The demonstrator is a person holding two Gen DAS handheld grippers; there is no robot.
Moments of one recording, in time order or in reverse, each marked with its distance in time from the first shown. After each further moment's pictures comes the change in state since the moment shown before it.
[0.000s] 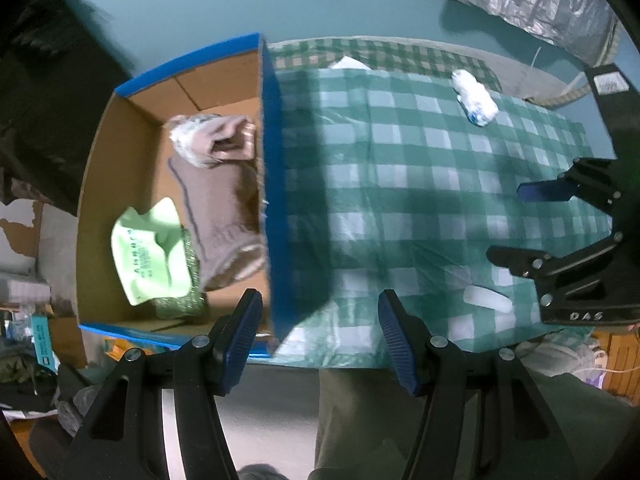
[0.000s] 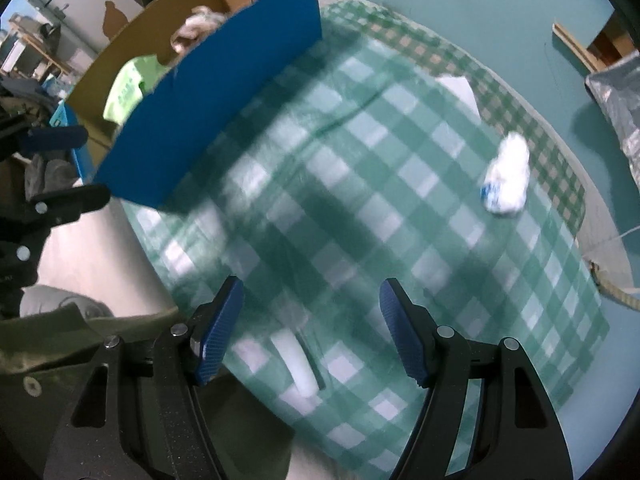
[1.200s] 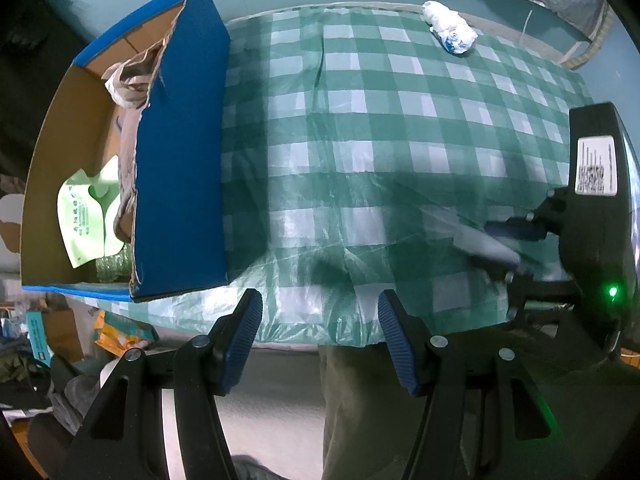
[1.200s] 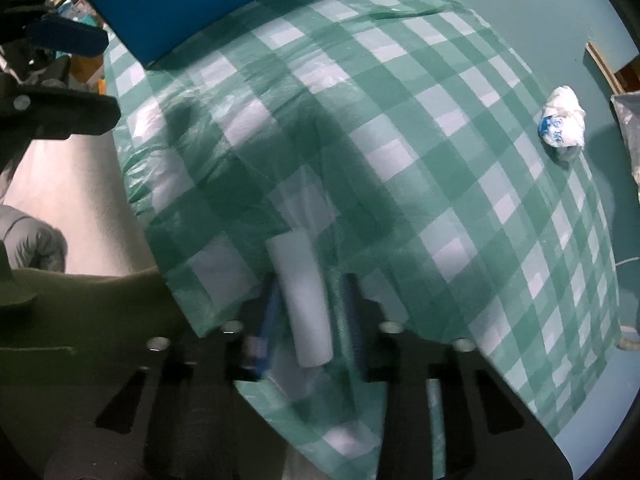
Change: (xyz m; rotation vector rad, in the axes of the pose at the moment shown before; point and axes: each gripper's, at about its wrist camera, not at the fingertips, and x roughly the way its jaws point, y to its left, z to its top) left arm 0.054 -0.050 -0.035 0.029 0.072 -0.004; right arm 0.076 0.033 -0.080 -0.176 0.047 -0.073
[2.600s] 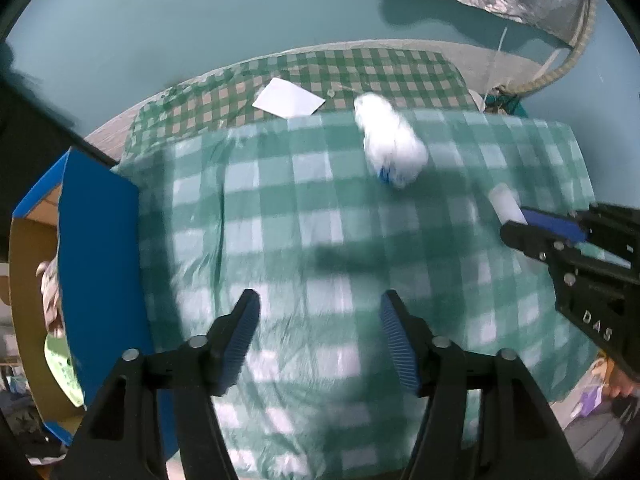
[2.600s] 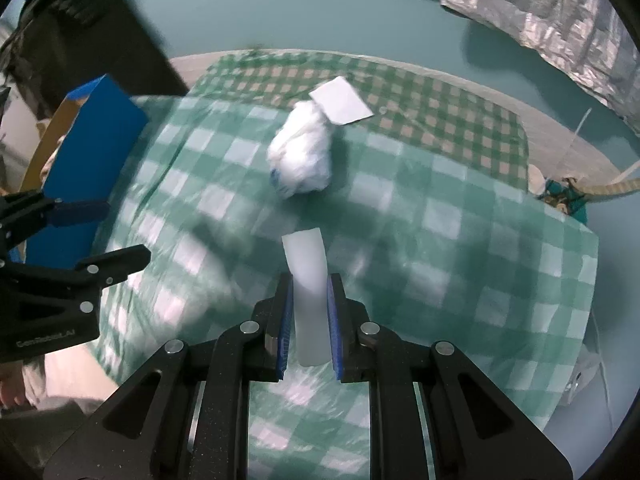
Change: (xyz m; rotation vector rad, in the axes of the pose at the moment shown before) left arm -0.007 -0.088 0.164 0.096 -0.080 -0.033; right arm -0.077 -0.209 -0.003 0.576 -0.234 -0.005
